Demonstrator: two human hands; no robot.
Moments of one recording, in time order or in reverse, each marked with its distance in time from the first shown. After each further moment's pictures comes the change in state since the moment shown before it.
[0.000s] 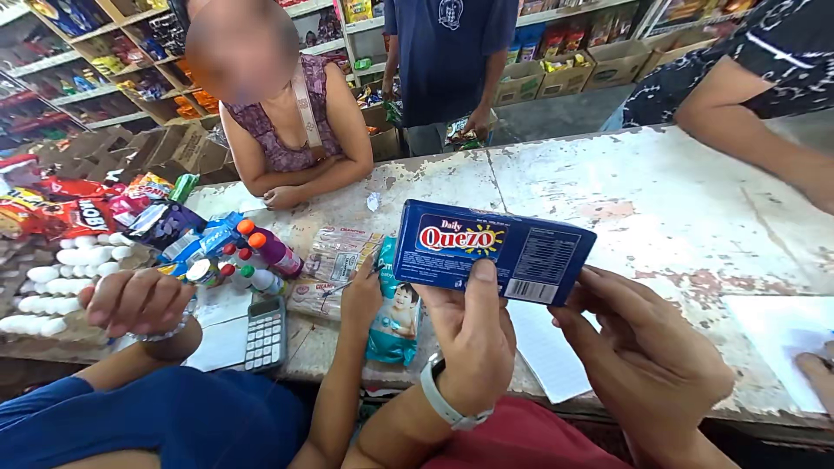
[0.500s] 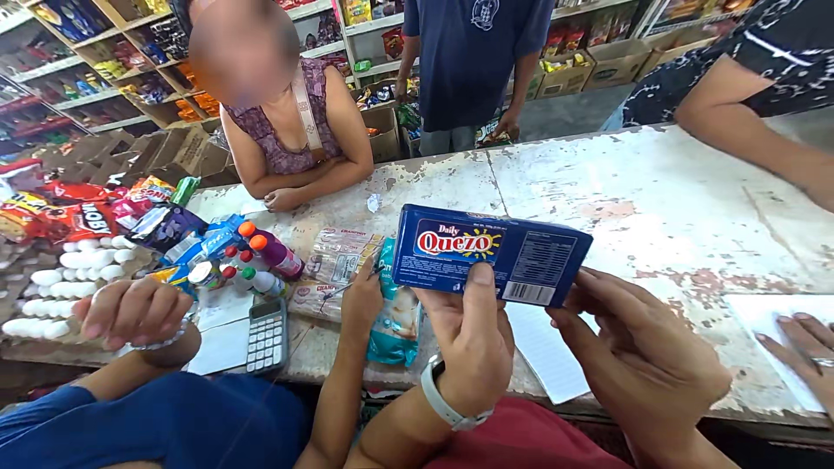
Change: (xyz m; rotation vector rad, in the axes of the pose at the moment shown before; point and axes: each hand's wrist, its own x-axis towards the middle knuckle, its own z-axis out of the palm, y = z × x) left_hand -0.001 -0.001 -0.002 0.000 -0.003 0.015; right_hand -0.002 -0.001 0.001 0.003 0.003 0.005
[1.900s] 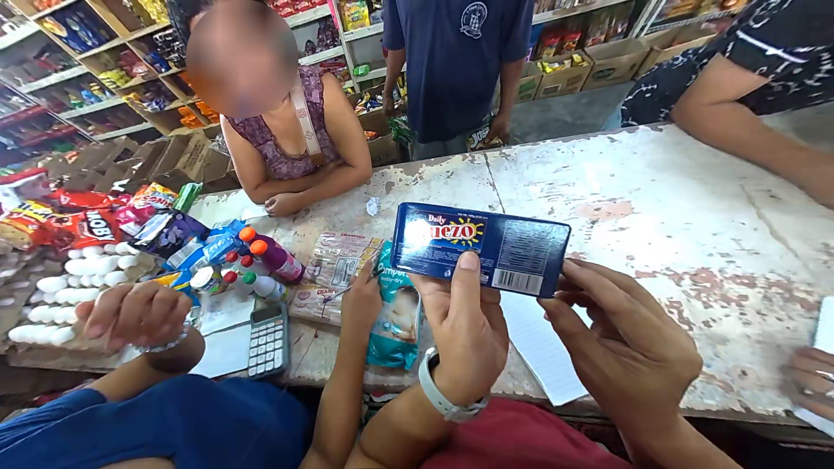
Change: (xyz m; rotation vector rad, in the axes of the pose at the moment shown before) left_hand 0.010 -0.001 0.006 -0.051 0.069 -0.148; right_hand 0.005 0.006 0.003 -0.040 0.019 -0.004
